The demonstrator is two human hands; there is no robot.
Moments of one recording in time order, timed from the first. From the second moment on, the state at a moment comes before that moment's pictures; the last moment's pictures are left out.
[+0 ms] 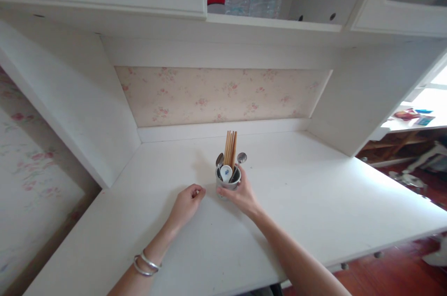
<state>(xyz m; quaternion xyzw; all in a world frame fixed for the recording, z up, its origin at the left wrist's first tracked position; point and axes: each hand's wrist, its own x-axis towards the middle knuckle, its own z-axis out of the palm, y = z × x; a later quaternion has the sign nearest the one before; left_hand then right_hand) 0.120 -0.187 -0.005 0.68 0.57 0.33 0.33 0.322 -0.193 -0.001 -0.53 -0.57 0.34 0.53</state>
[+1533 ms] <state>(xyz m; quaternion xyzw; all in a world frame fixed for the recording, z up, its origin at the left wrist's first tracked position) 0.124 -0.191 -0.010 0.72 0.59 0.27 0.27 0.504 -0.115 0.016 -0.61 -0.44 0.25 0.61</state>
